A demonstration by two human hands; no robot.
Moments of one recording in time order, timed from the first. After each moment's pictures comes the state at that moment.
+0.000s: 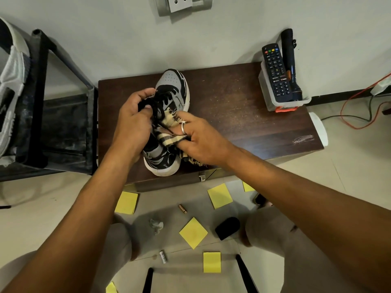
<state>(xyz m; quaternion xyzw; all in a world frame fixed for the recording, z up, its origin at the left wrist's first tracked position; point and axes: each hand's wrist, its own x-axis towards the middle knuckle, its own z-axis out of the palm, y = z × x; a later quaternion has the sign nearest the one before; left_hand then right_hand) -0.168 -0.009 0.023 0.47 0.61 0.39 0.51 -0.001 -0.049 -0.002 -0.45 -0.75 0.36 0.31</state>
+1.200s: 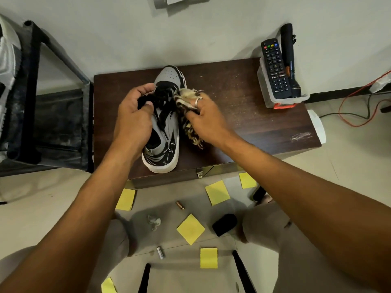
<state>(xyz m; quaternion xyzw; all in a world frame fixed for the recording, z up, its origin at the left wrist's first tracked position) -0.160 -0.013 0.019 0.48 0.60 0.41 0.49 0.011 -0.022 -0.014 -0.63 -0.59 0.39 0.34</state>
